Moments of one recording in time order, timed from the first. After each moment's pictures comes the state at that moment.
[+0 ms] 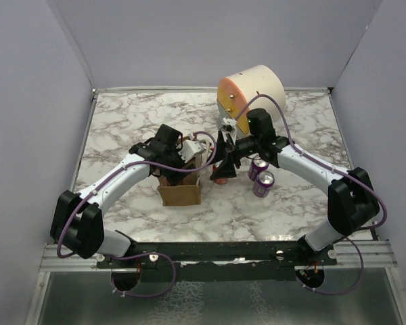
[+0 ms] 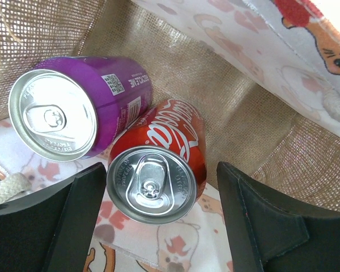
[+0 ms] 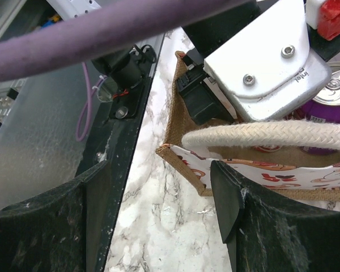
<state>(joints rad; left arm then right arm) -0.52 1.38 1.04 -0.68 0.13 0.46 0.55 1.57 1.10 -0.05 -1.23 -0.16</state>
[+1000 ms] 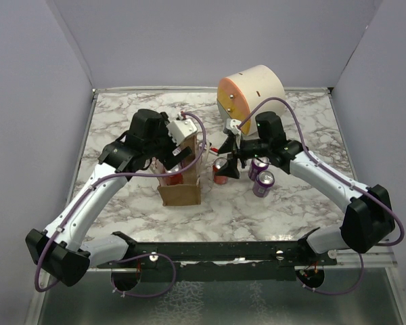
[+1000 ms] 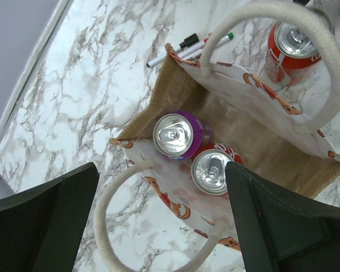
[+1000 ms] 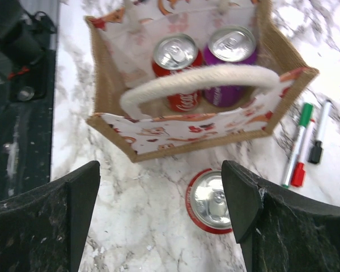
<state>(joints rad) -0.50 1.16 1.23 -0.70 0.12 0.51 0.55 1.42 1.06 -0.20 -0.83 -0.36</state>
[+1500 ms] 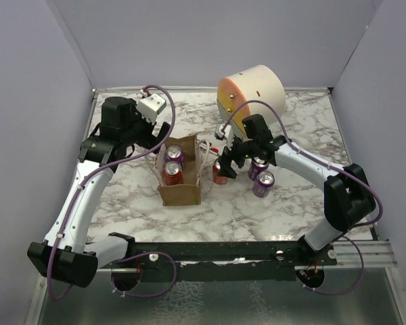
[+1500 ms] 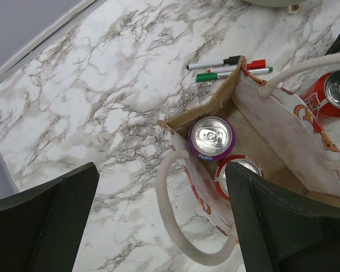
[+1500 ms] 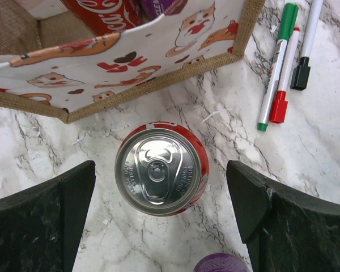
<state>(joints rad) -0.26 1.15 1.30 -0.69 0.22 0.33 0.55 1.61 1.12 -0.31 -0.61 -0.46</state>
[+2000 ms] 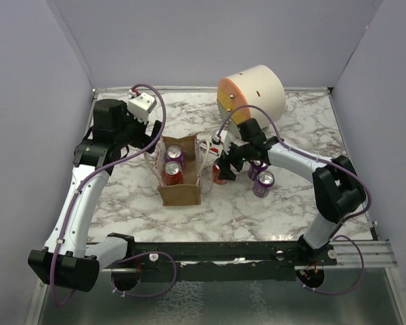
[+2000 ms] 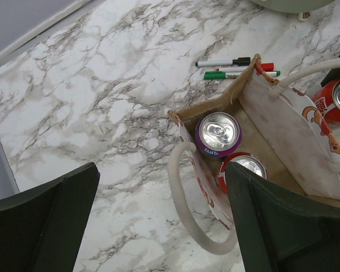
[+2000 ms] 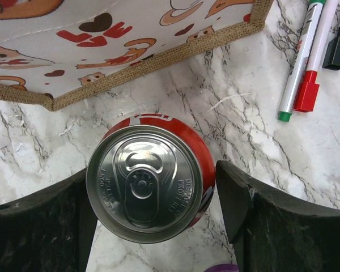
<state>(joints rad) -0.18 1.11 1.26 -0.68 0.24 0.27 0.55 1.71 1.12 -0.32 -0.60 -0.49</state>
